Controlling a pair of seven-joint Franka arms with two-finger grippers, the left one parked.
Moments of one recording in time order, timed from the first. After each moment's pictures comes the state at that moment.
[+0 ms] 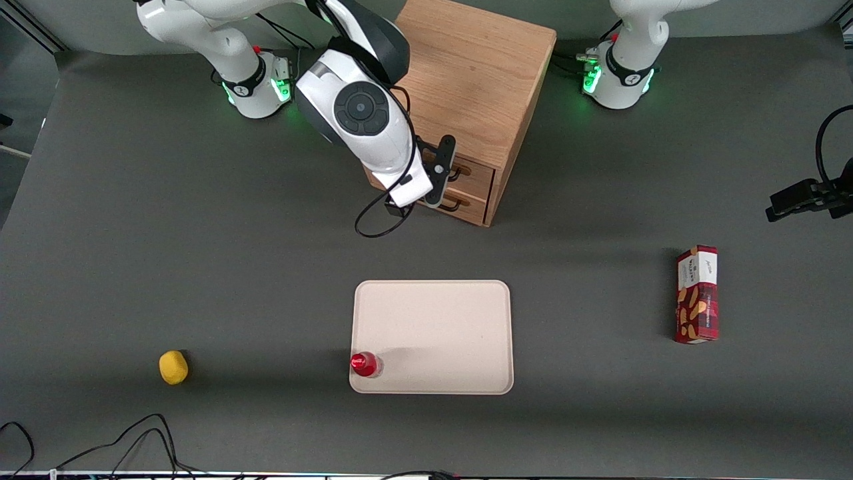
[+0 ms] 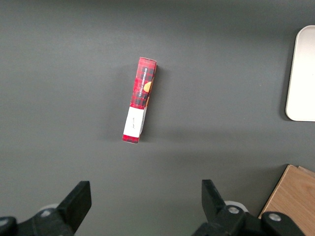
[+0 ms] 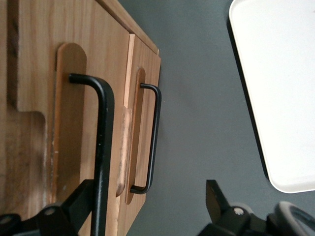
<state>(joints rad) 0.48 0.42 0.32 -1.54 0.07 1.87 -0.51</state>
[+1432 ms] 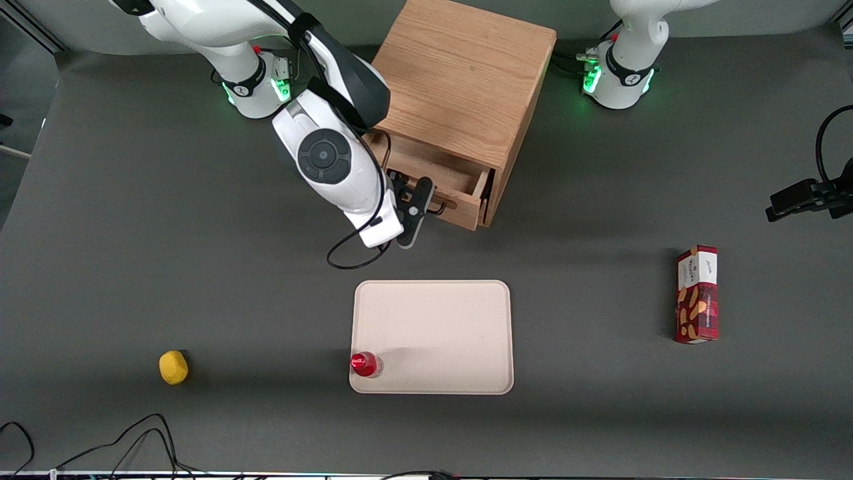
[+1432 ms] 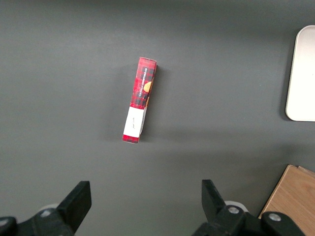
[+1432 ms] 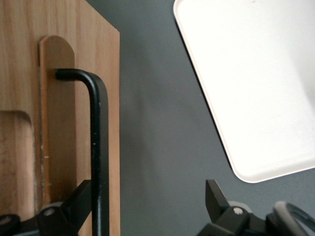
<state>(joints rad) 0.46 0.48 0.22 -1.49 0.10 1.90 -0.53</state>
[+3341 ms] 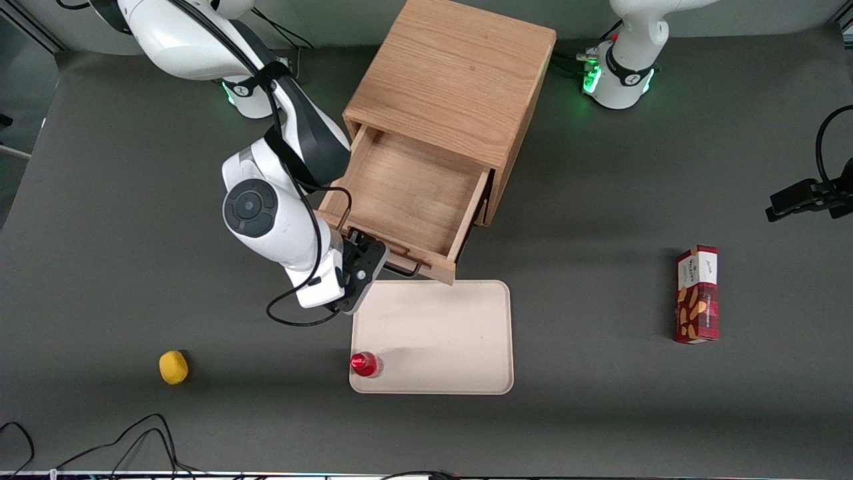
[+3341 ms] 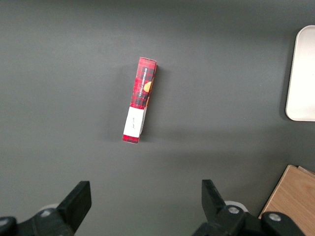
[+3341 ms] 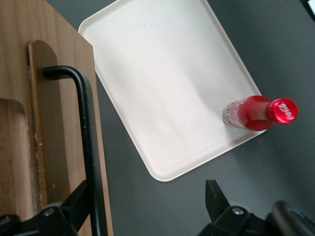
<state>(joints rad) 0.43 0.57 0.07 -1.33 0.11 1.99 -0.58</state>
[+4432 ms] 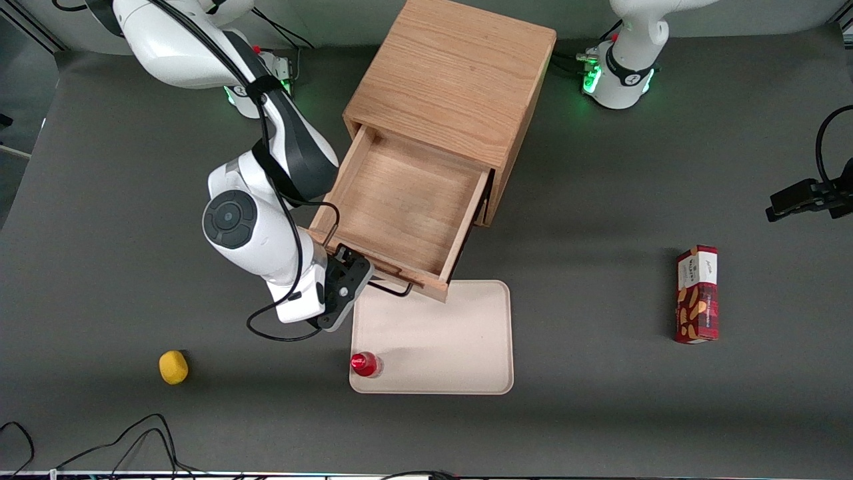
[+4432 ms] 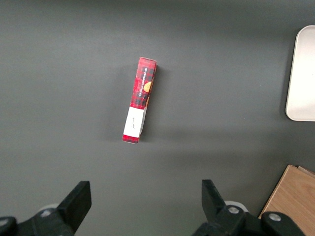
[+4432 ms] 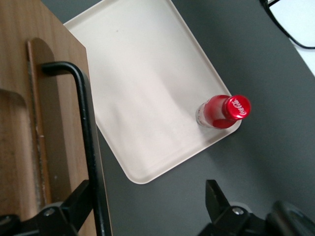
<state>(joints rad) 0.43 0.59 0.03 -1.30 0.11 2.02 -0.59</state>
